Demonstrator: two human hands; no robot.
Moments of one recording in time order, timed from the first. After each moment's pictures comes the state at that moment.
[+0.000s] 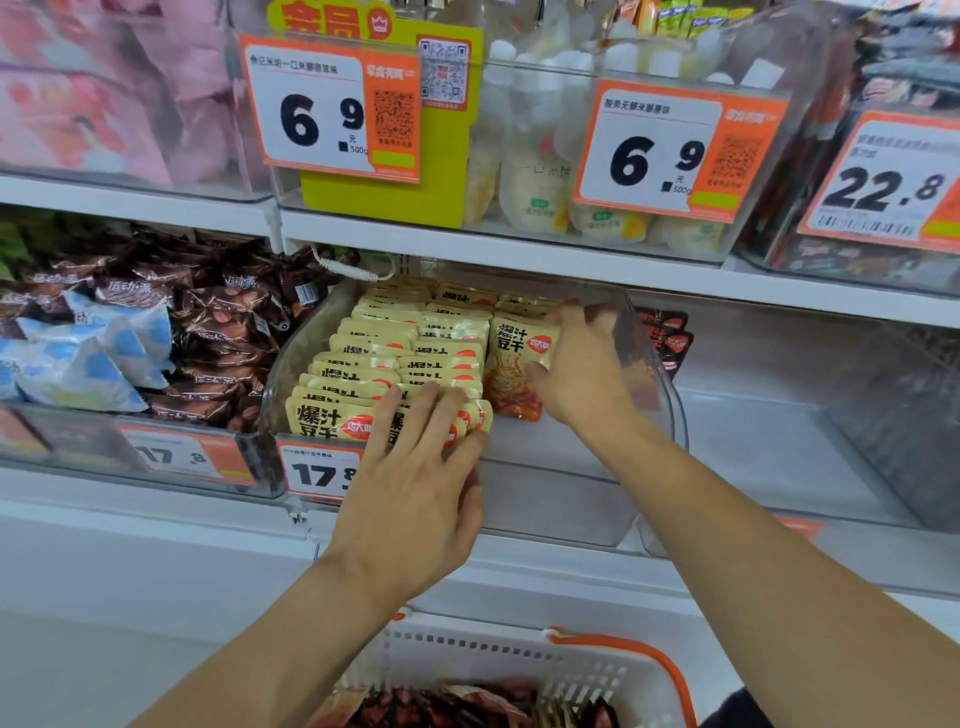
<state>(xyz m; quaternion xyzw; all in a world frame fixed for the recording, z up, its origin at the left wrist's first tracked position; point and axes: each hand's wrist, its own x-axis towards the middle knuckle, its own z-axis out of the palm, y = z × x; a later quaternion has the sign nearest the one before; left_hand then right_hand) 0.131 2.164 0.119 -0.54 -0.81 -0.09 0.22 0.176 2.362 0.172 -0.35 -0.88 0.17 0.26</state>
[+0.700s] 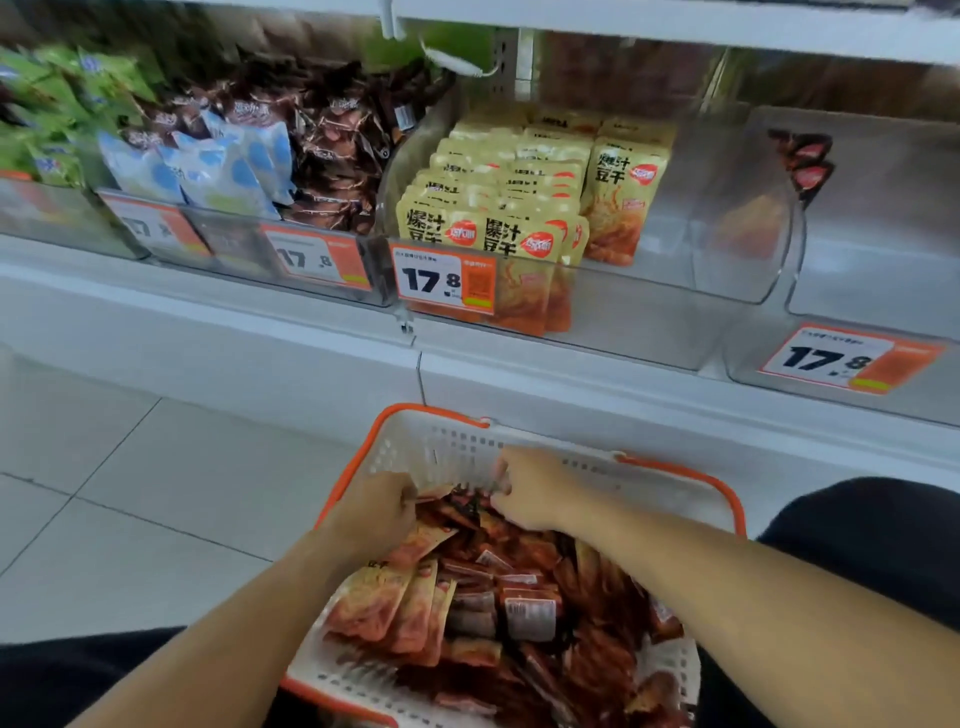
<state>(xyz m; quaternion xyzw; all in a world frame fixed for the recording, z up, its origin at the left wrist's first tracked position) 0.152 2.003 -0.045 -0.32 -0.90 -0.15 -0.24 0.255 2.199 -0.022 -0.18 -0.92 0.30 -0.17</state>
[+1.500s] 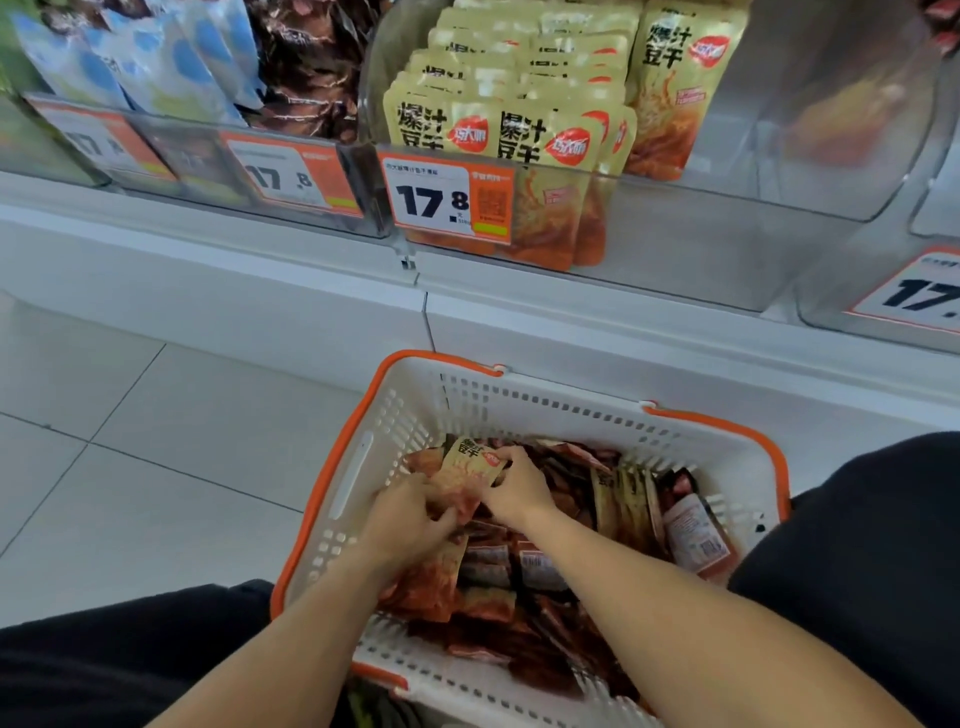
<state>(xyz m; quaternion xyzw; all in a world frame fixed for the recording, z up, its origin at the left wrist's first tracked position) 0.186 1.994 -0.130 -0.26 -0.91 -0.18 -0.28 0.253 2.153 -0.155 -0.39 -0.75 0.52 -0.13</state>
